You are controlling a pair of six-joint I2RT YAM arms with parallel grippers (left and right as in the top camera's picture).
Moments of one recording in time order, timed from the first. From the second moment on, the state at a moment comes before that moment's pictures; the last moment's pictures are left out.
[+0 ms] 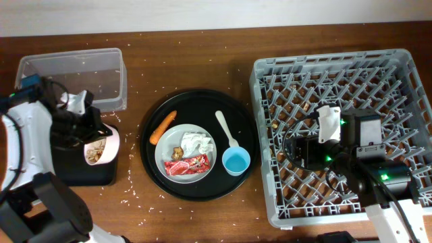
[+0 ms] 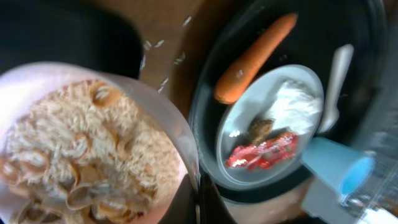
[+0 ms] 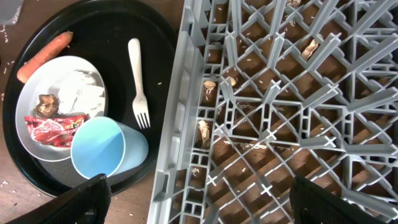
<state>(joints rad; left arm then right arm) 0.40 1.78 1.49 -1.30 0.49 0.13 0.09 0.98 0.99 -0.95 -0.23 0.06</state>
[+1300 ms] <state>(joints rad) 0.87 1.78 1.21 -0.97 1.35 0.02 0.09 0.98 0.99 -0.97 -0.27 0.06</state>
